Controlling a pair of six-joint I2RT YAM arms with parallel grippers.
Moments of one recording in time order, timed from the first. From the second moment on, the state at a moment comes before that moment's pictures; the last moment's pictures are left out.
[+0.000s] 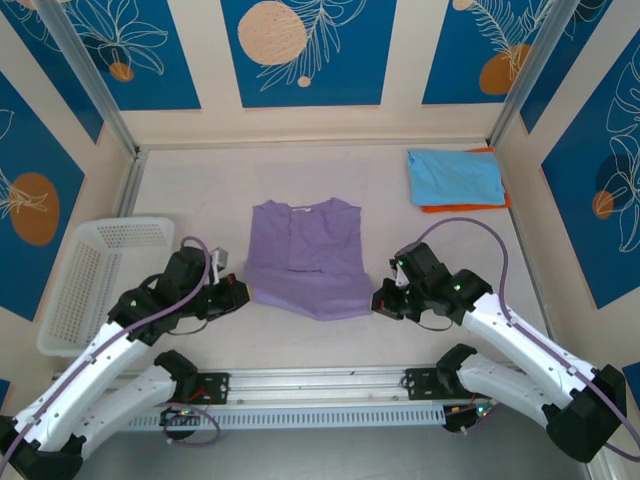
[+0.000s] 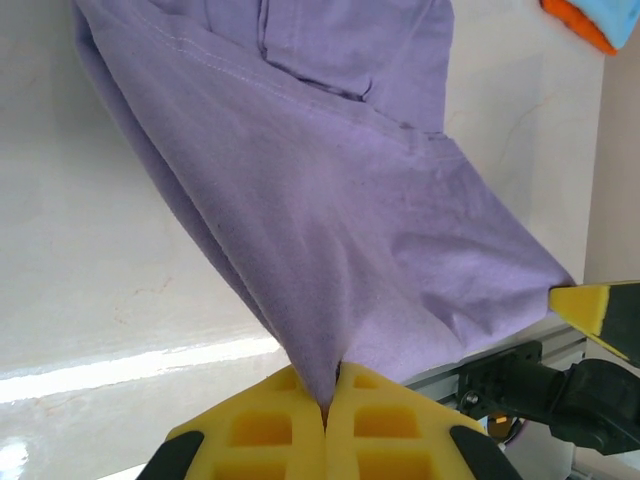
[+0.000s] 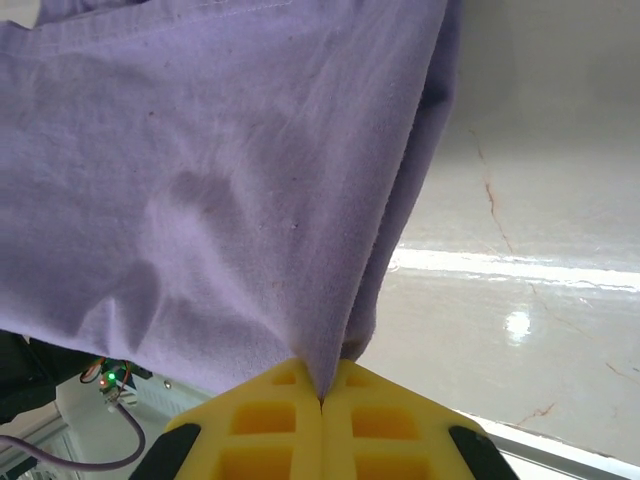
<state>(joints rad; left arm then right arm) -0.61 0.70 0.76 -0.89 0.25 -0.91 0.63 0.87 0.70 -0.87 -0.34 0.90</state>
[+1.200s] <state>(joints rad) -0.25 1.58 1.27 -0.57 0.26 -0.75 0.25 1.74 1.42 -0.76 -0.48 0.78</state>
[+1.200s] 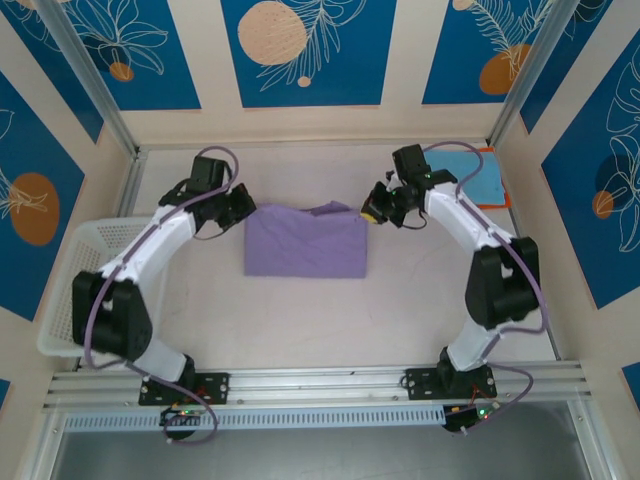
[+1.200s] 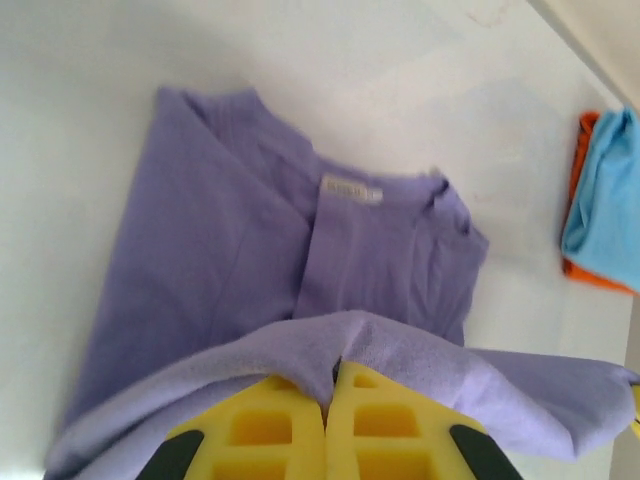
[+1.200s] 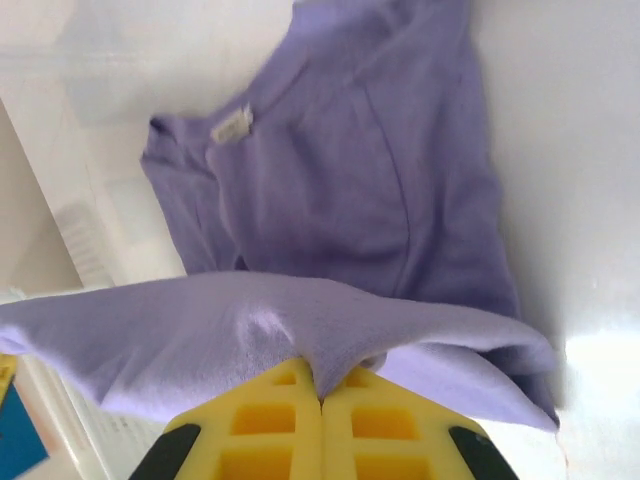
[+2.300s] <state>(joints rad) -0.40 1.93 1.40 -0.46 0.18 -0.67 0.44 2.02 1.44 -0.52 -0.57 0.87</state>
